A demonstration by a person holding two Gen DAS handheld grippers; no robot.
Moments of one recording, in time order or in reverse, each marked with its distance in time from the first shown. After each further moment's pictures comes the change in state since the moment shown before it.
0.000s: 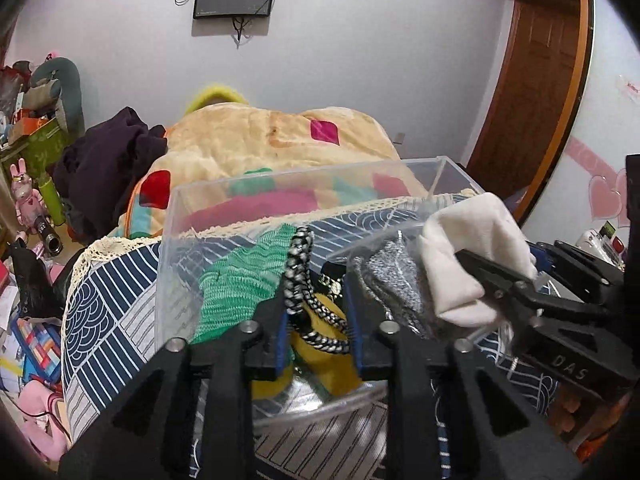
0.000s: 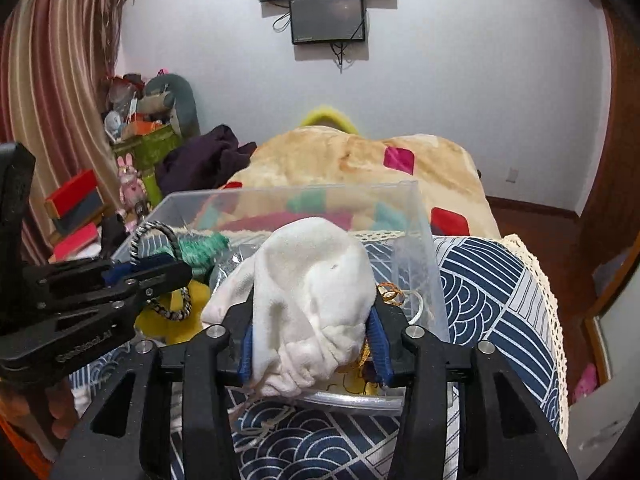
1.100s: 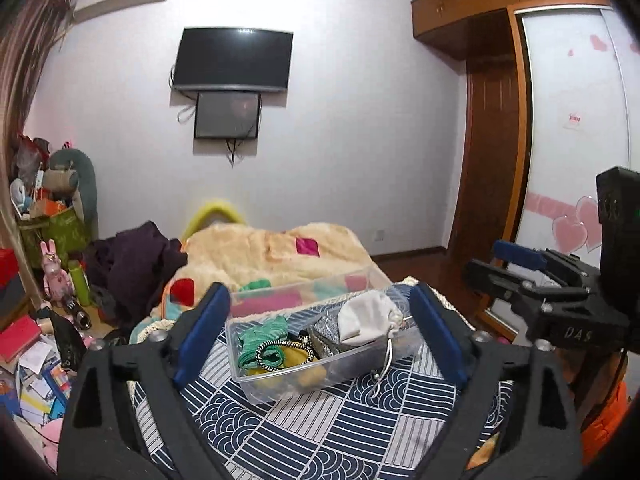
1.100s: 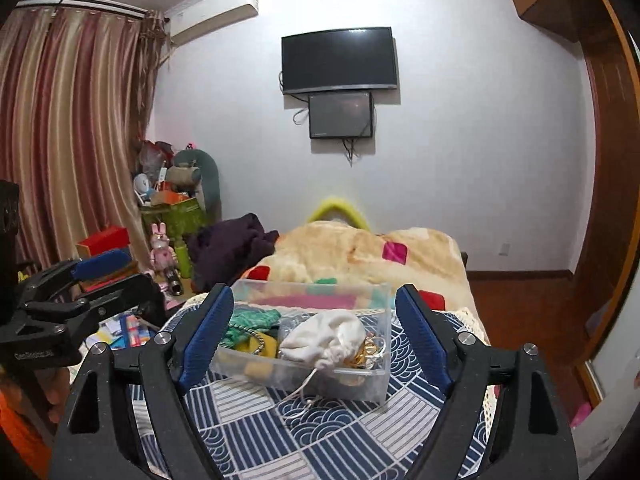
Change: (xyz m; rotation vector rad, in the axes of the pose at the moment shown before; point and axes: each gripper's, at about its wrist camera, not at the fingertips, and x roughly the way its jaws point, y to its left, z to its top) left arm -0.200 -0.036 -0.022 0.087 -0.422 -0.012; right arm -0.155 0.021 -0.001 -0.024 -0.348 0.015
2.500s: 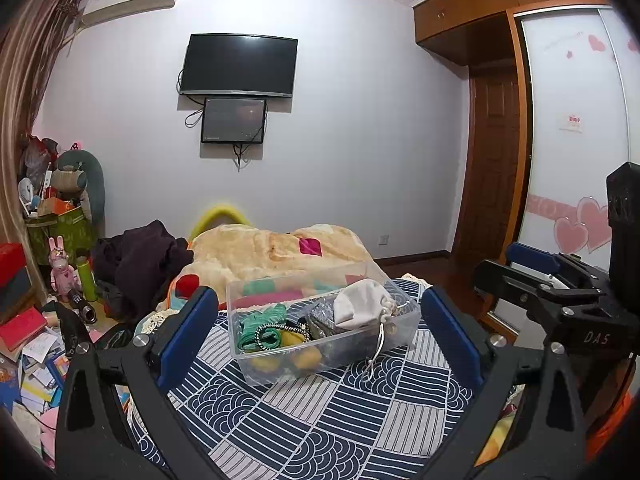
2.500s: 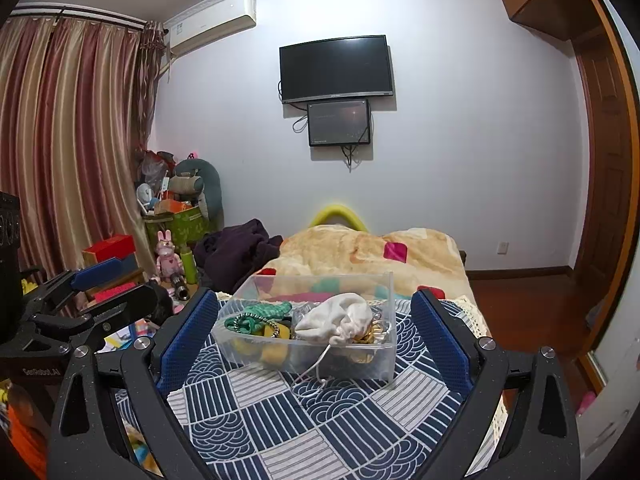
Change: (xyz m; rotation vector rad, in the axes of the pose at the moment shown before) left arm -0.017 -0.011 -0.021 -0.004 -0.013 0.022; right arm -0.028 0.015 -0.023 0.036 -0.033 -0.016
